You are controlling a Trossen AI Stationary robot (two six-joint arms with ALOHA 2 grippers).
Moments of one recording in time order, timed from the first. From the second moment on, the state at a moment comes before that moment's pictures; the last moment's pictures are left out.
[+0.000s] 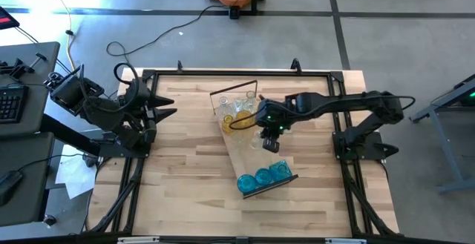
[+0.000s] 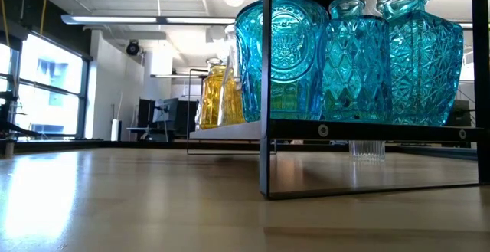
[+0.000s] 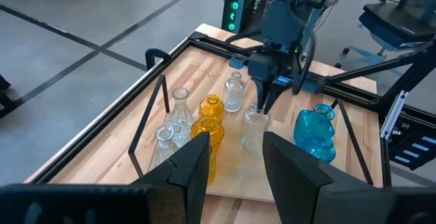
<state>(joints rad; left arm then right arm) -0.54 1.13 1.74 -1.28 -0.81 -0.64 -0.01 1.56 1.38 -0.88 -0.12 0.26</state>
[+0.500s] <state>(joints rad) -0.54 1.13 1.74 -1.28 -0.81 -0.65 -0.01 1.73 1.51 -1.00 -0.09 0.15</state>
